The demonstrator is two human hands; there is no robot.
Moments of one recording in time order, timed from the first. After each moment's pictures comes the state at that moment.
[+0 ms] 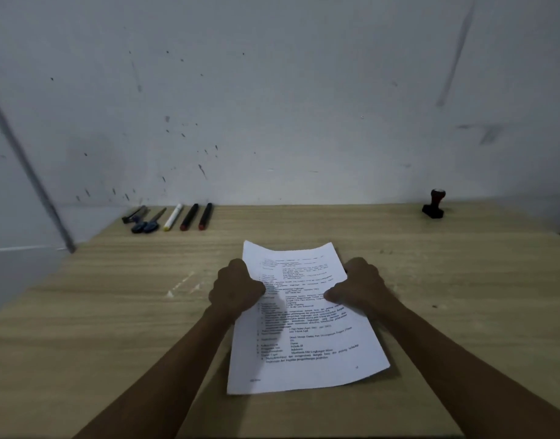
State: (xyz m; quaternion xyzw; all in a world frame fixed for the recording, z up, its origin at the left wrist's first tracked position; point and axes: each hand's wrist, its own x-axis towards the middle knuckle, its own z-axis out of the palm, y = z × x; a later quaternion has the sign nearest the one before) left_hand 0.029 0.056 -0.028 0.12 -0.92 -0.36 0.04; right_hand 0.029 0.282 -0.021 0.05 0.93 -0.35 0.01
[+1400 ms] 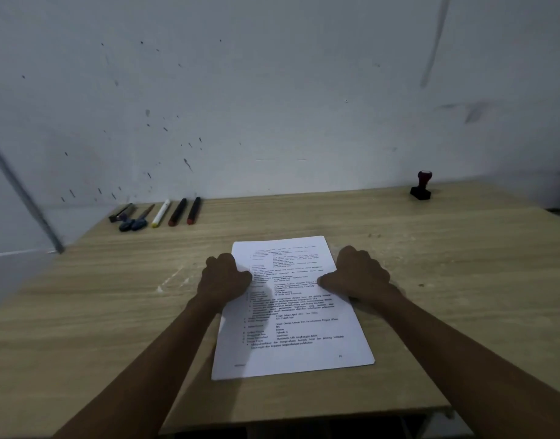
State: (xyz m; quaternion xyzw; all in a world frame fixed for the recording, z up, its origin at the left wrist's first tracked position) left_hand 0.016 0.047 -0.039 0.09 -0.96 -0.28 0.04; right_hand 0.041 0.289 -0.022 0.05 0.97 -0.24 -0.01
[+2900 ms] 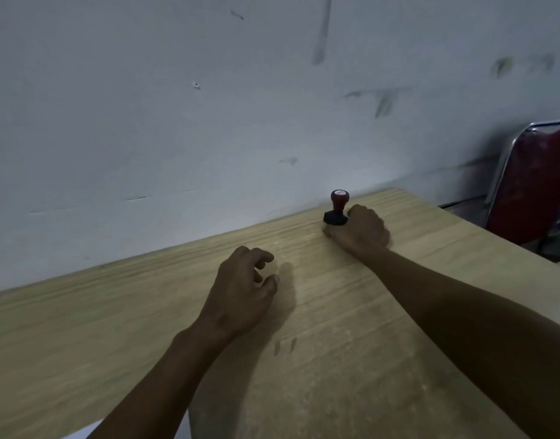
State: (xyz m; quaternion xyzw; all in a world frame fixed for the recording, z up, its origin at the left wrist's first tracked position) left_hand -0.212 0.304 -0.036 -0.30 -0.87 -0.38 0.10; right_hand -0.246 0.547 -0.035 0.33 0.89 -0.25 -0.18
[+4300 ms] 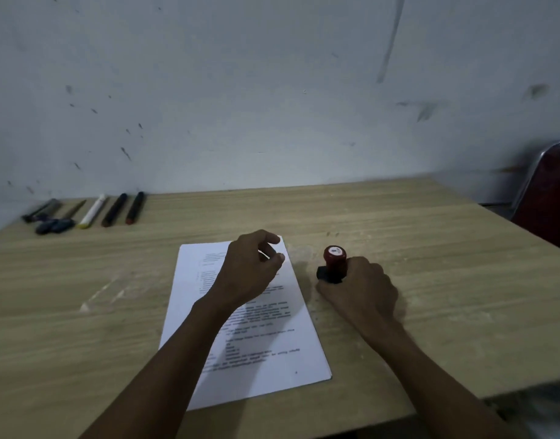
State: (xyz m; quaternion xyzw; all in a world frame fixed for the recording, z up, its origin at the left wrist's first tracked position) left_hand 0.020 0.157 -0.010 -0.16 -0.86 -0.48 0.09; right_hand 0.058 0.341 -0.044 0.20 0.93 -0.22 -0.20
